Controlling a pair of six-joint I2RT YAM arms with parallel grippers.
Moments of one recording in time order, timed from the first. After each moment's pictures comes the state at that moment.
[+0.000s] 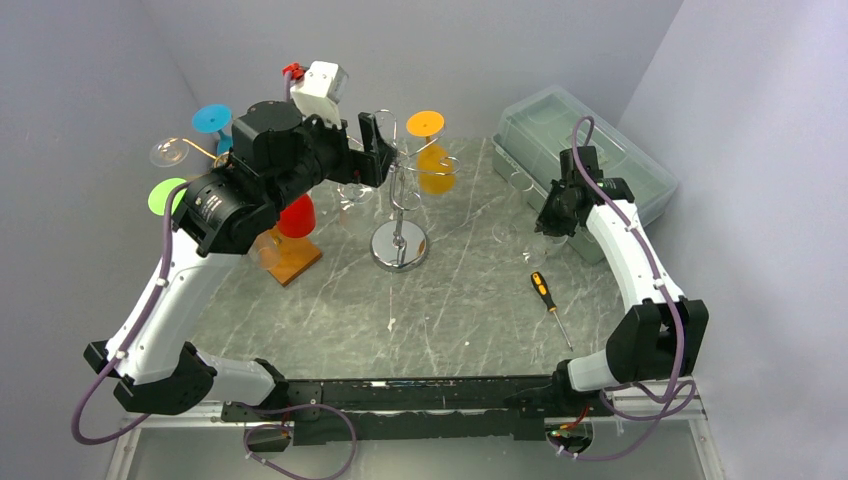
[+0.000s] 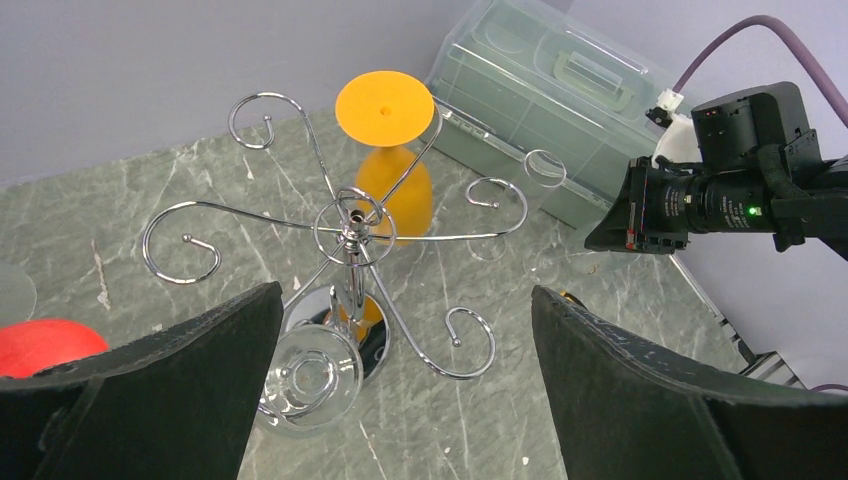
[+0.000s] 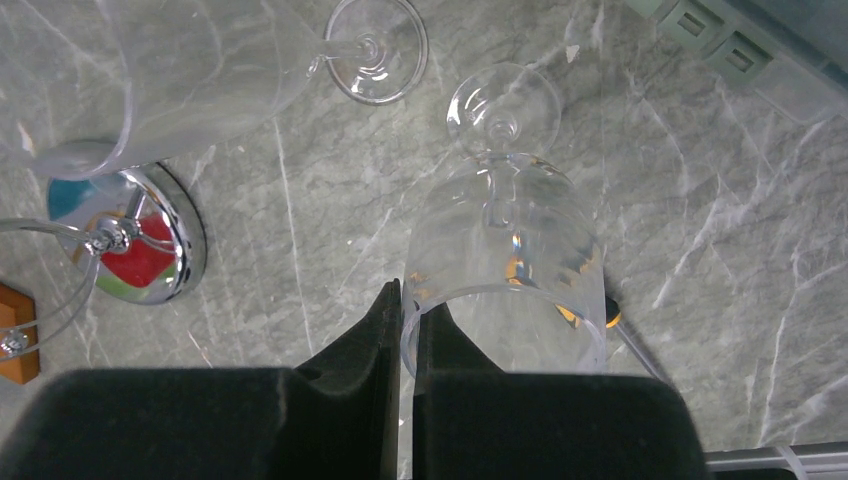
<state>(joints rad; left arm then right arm) -0.72 1.33 1.95 -0.82 -0.18 -0.28 0.08 1.41 1.31 -0.92 0.02 0.55</state>
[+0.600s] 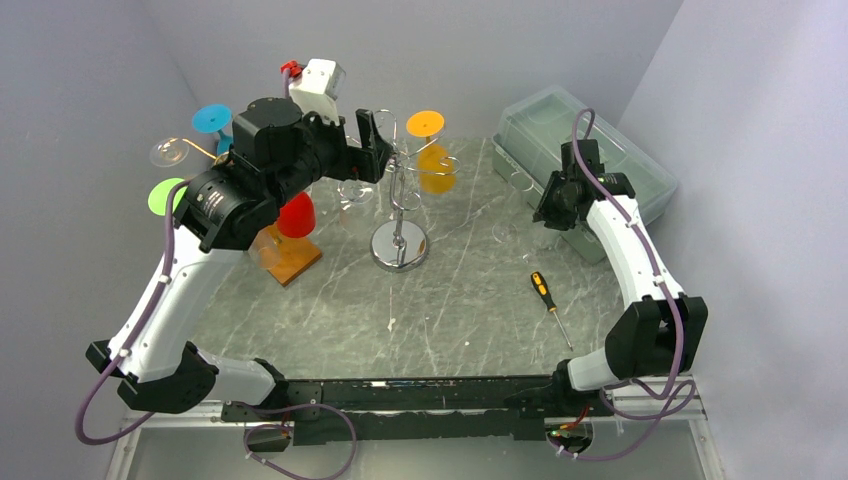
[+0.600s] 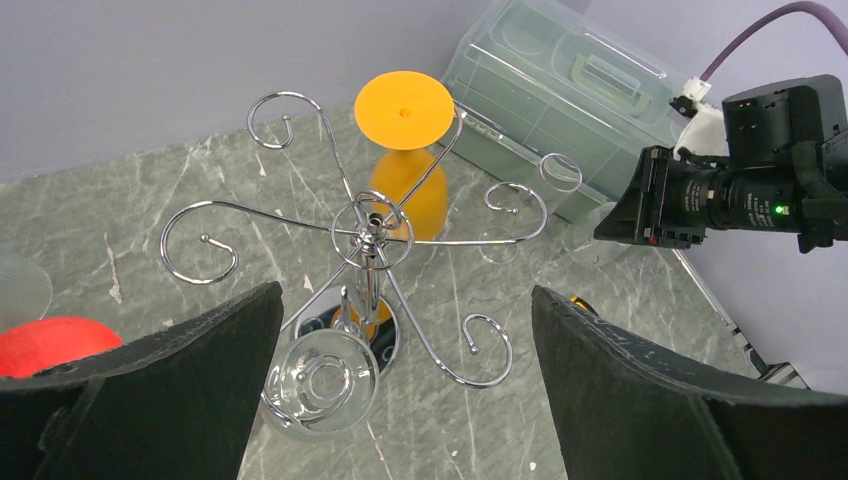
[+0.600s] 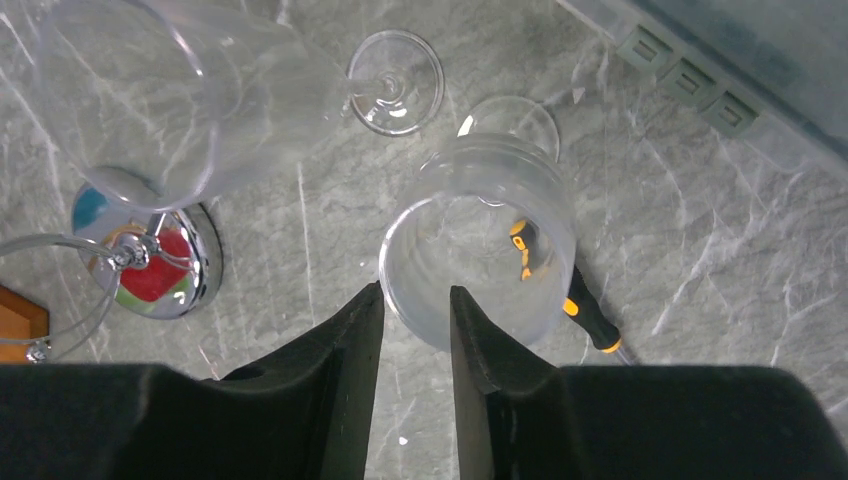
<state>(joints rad) -0.69 1.34 1.95 -0.82 -0.17 -0.28 0.08 1.44 1.34 -0.90 0.03 0.53</state>
